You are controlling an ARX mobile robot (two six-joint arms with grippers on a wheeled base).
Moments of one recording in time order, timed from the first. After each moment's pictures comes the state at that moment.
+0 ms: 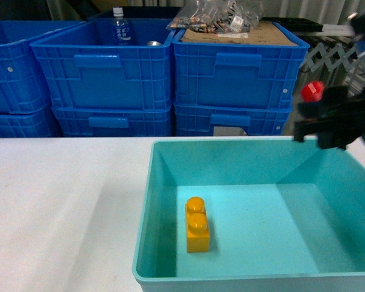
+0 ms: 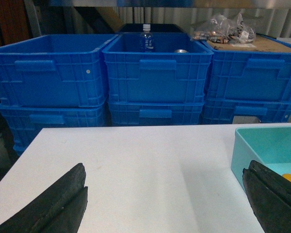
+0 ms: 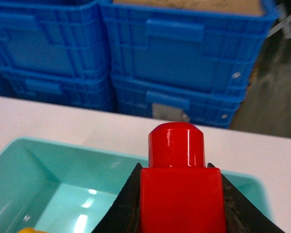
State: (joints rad) left arm 0.00 0.01 0.01 0.00 0.00 0.00; right arm 0.20 1.66 0.65 0.79 -0.03 -0.01
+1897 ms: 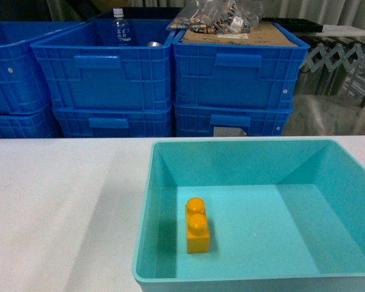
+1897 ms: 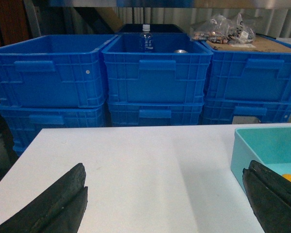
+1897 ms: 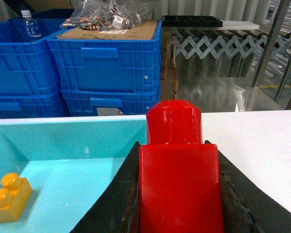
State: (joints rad) left arm 0.00 0.01 0.01 0.00 0.00 0.00; right arm 0.00 0.55 0.01 0.55 0.00 -0.01
